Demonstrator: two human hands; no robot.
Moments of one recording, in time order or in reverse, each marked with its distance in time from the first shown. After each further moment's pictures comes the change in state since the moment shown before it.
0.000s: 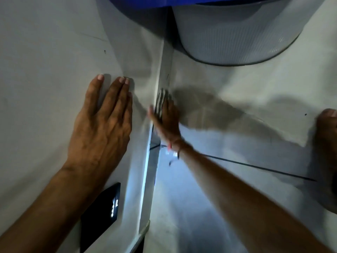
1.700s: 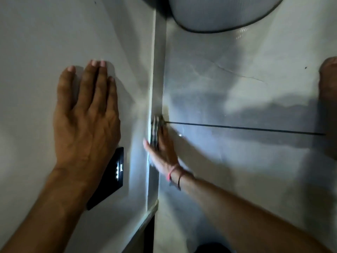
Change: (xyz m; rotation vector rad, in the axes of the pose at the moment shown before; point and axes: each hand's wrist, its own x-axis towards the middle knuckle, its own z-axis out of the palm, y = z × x) left_hand -0.071 0.016 0.041 -0.257 0.440 -0.178; right_hand -0.148 0.041 0.051 0.147 -0.172 0.155
